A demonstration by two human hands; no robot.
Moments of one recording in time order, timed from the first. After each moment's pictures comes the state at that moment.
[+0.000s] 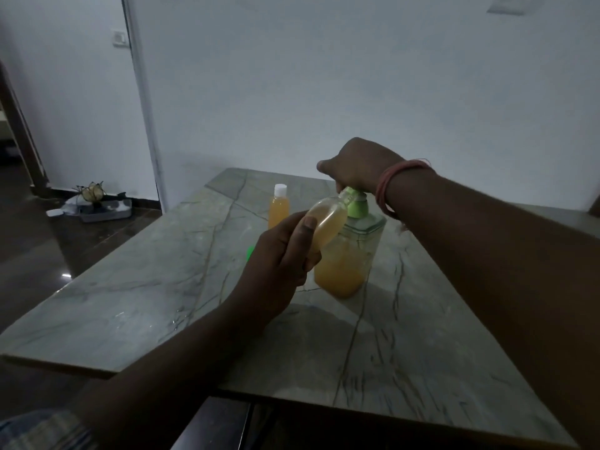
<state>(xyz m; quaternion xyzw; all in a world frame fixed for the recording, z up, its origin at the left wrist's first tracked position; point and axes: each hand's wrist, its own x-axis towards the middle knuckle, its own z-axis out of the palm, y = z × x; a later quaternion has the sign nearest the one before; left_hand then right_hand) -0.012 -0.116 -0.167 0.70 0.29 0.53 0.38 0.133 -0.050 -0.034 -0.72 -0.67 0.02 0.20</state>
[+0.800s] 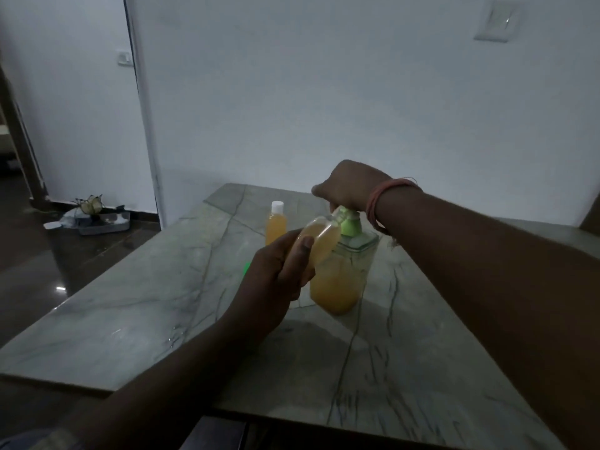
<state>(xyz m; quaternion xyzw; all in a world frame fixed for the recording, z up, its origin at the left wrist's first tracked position) -0.013 -0.112 -0.168 0.70 0.29 0.52 0.39 0.130 -0.051 -0.029 -0.71 -0.69 0.02 0.16</state>
